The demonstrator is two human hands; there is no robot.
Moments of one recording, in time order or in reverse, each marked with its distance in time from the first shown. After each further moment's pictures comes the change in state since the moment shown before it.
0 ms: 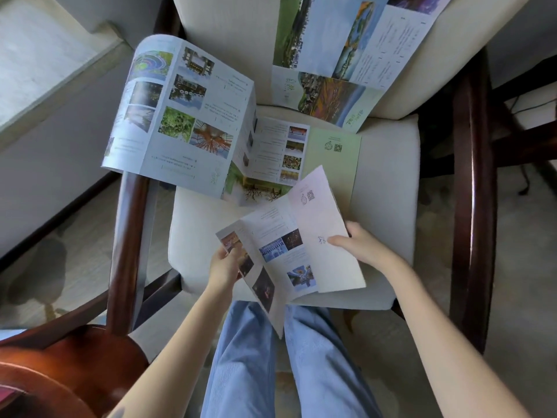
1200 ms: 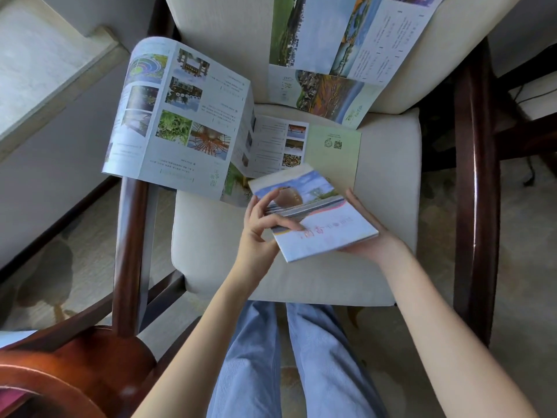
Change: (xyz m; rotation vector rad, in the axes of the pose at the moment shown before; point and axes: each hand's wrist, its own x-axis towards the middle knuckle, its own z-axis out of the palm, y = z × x) left_hand -0.046 0.055 0.036 0.225 -0.330 0.755; right_hand 0.006 -0.018 -0.002 0.850 -0.135 0.162
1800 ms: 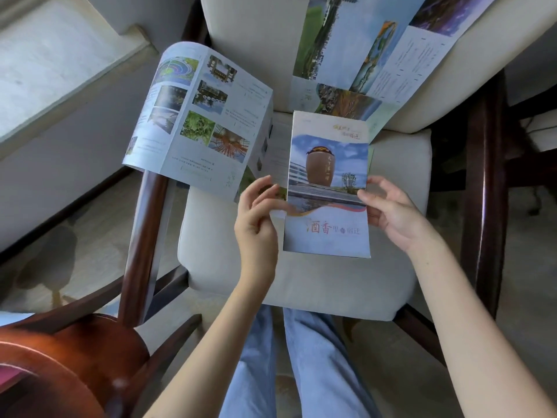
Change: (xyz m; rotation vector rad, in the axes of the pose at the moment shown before) left_hand 0.004 0.022 0.001 -0.107 0.402 0.110; right_hand -0.021 -0.054 0.008 -0.331 0.065 -0.424
